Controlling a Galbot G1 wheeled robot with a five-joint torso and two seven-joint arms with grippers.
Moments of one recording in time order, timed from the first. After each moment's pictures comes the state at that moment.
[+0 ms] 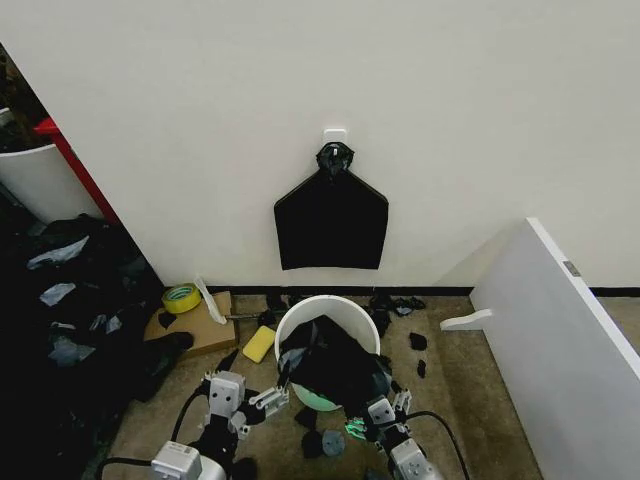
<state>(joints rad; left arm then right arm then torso) 1.80 -0.83 -0.18 -2.50 -0.37 0.10 -0.53 -1.55 1.02 -0.07 2.04 0.05 -0.27 0.38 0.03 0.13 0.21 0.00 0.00</state>
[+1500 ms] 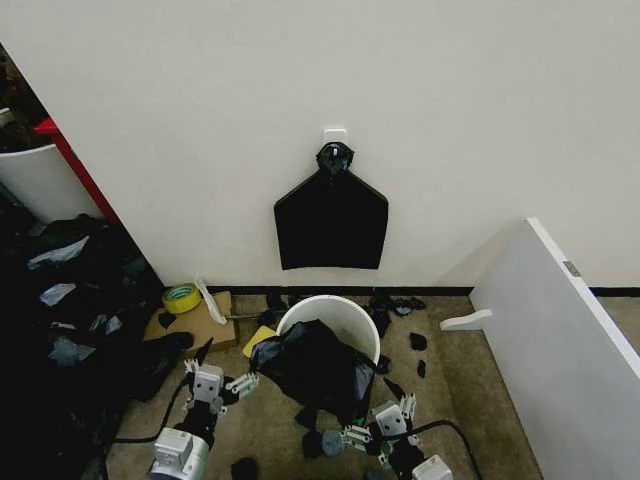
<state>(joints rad) 1.73 -0.88 -0.25 -2.15 -0.28 -0.10 -0.33 -1.65 0.93 -0.07 2.28 0.16 -0.27 0.42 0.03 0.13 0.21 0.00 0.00</state>
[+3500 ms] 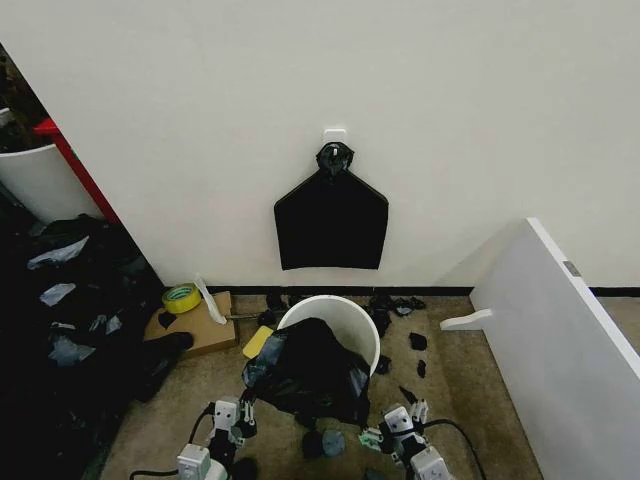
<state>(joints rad) 1.68 -1.04 -0.17 -1.96 -0.42 -0.12 -0.23 -1.61 0.92 -0.02 2.09 0.08 -0.28 0.43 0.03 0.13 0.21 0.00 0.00</state>
